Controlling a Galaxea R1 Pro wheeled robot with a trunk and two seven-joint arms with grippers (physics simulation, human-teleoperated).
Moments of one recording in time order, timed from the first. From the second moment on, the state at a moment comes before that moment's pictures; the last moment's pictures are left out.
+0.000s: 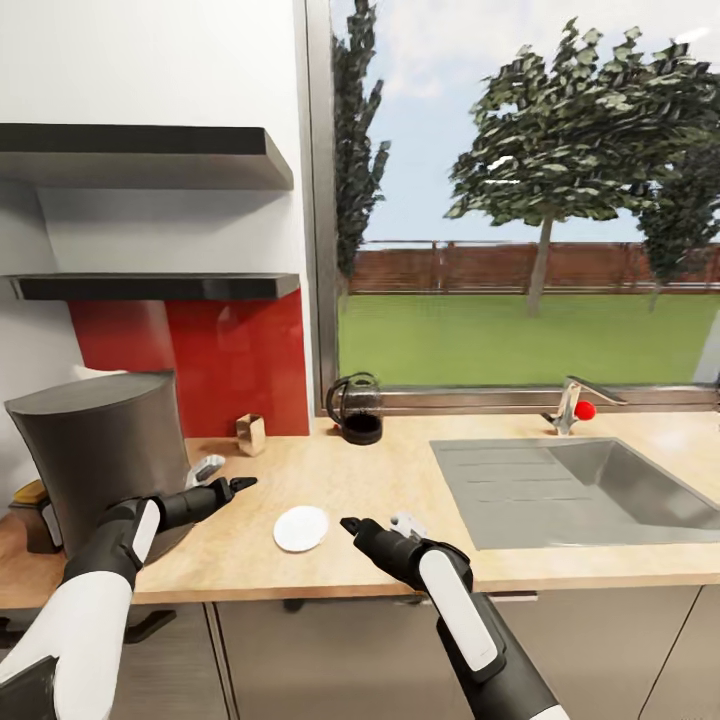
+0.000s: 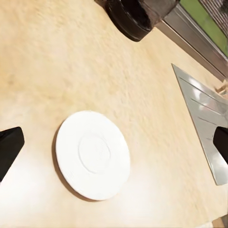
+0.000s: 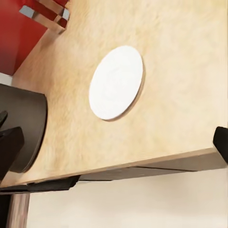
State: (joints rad) left arm -0.79 0.10 0.54 -0.66 -0.07 0.71 -0.69; right arm -0.41 0.17 0.29 -1.22 -1.02 0.57 -0.41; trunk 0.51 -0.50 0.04
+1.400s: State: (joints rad) left arm -0.69 0.05 0.52 -0.64 -0.07 0.71 -0.69; right arm -0.41 0.17 0.32 -1.19 -1.02 0.57 -0.40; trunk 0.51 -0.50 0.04
